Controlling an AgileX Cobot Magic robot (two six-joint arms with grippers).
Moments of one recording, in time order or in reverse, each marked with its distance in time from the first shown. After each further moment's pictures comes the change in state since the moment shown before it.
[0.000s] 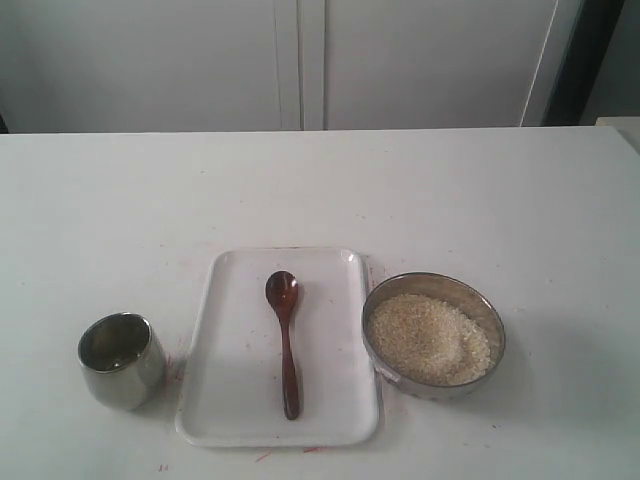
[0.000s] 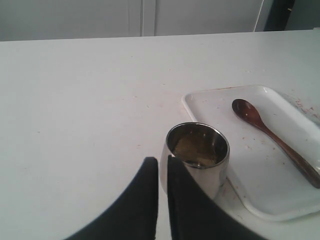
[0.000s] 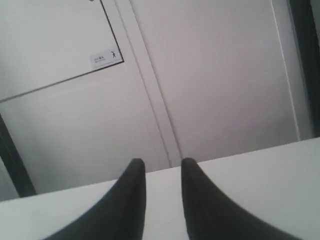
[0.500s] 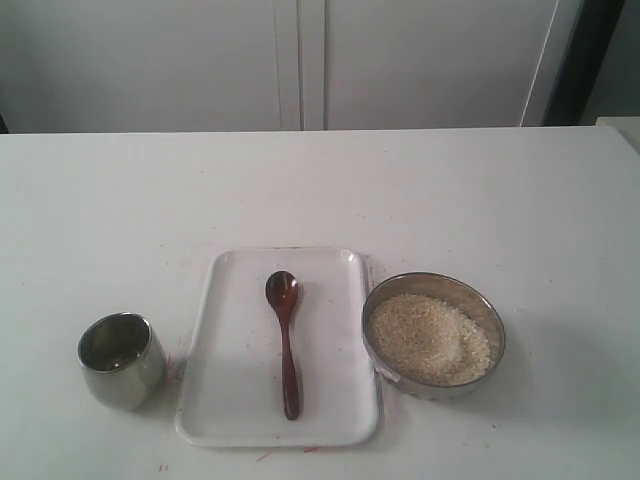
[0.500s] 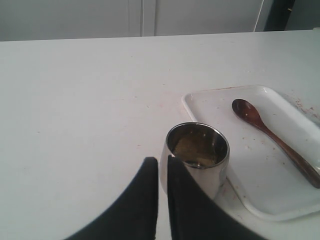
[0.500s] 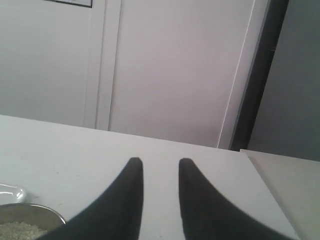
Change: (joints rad) left arm 0.000 0.000 0.000 0.000 0.000 0.000; right arm -0.090 0.000 0.171 0.067 -0.097 -0.477
